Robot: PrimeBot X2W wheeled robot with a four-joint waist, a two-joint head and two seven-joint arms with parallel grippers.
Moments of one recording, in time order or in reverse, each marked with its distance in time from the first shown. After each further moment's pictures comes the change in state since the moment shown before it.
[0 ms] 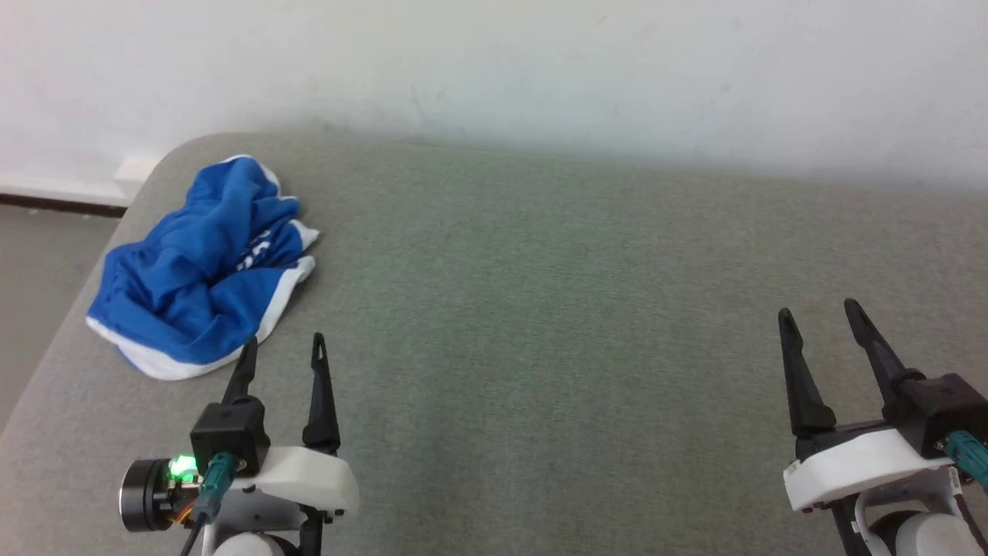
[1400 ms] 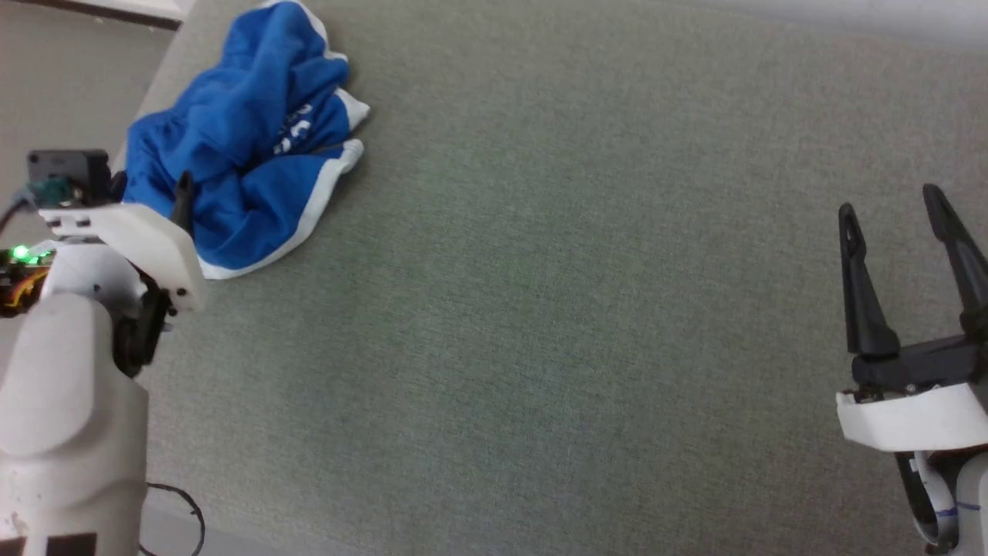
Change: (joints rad) left arm -0.604 0.263 0.083 0.513 -0.145 -0.178 0.271; right arm -0.107 -0.094 -0.003 -0.149 -0.064 0.000 -0.088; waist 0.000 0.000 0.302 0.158
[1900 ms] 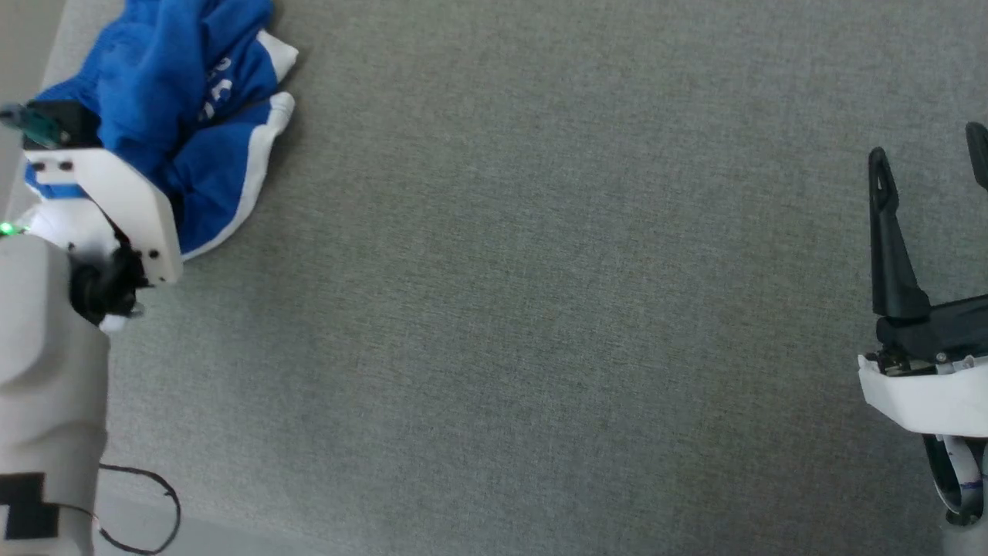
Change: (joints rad) left arm -0.175 0.088 -0.120 0.202 -0.150 -0.028 0.379; right arm -0.080 -0.043 0.006 -0.056 -0.009 0.000 -0.029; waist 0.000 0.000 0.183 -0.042
